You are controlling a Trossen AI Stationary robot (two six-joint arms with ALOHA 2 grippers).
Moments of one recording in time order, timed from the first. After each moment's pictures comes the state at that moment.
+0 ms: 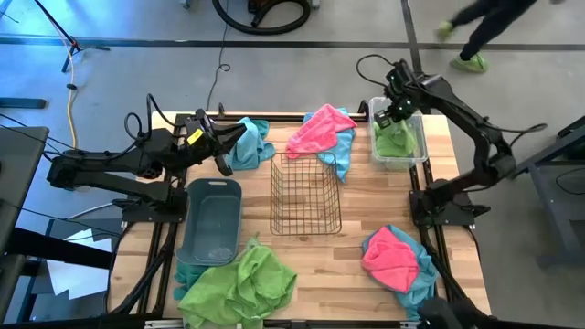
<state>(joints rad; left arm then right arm) 0.02 0.83 0.81 0.23 -0.46 0.06 -1.02 1.42 1.31 -1.15 0.10 0.01</state>
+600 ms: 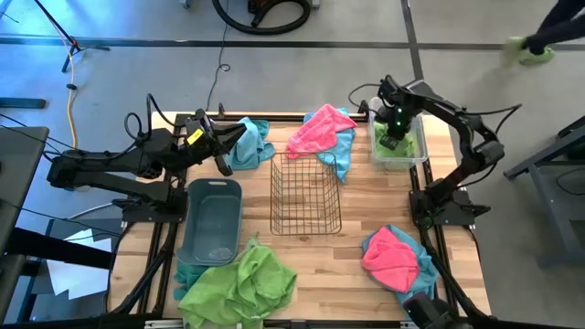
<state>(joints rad) 0.02 0.83 0.81 0.23 -0.46 0.06 -1.03 1.56 1.20 -1.27 0.05 -0.43</state>
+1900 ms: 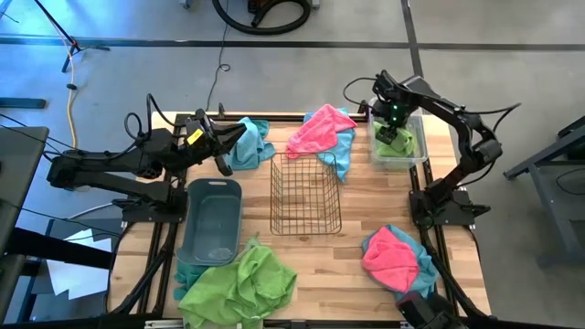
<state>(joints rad) 0.02 0.83 0.81 0.23 -0.46 0.06 -0.99 1.58 1.30 -1.25 0.13 -0.38</state>
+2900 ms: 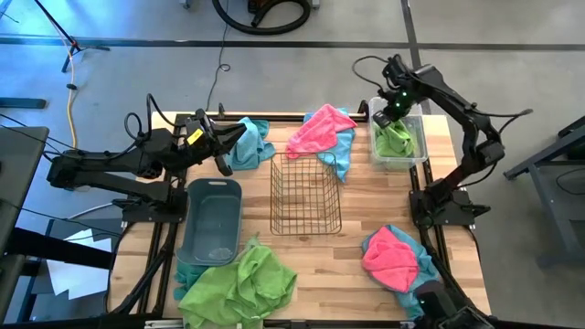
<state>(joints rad) 0.02 0.83 0.81 0.23 -0.46 0.06 -1.07 1.55 1.41 -1.24 0.01 -0.13</state>
